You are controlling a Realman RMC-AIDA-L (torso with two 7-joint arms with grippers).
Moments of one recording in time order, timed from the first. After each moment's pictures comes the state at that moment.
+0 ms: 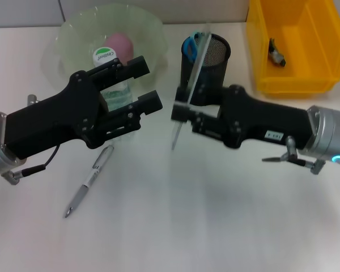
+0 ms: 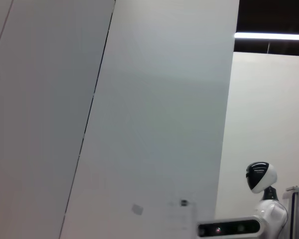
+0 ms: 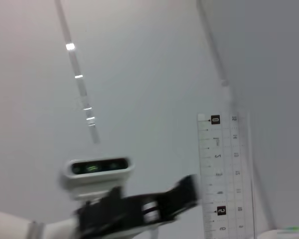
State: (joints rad) left arm -0.39 -2.07 1.05 0.53 1.30 1.82 -1.16; right arm 0.59 2.08 -1.08 -0.30 -1.36 -1.65 1.11
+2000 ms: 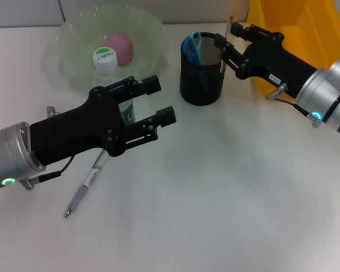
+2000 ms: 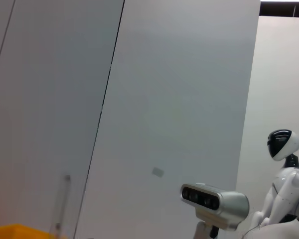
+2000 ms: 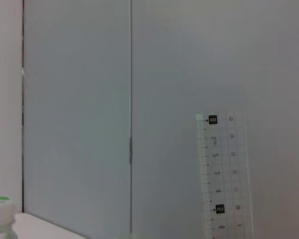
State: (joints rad) left arm -0.41 -2.08 1.10 0.48 1.32 1.70 -1.09; right arm 0.69 2.09 -0.95 -0.09 -1.05 -1.17 0.57
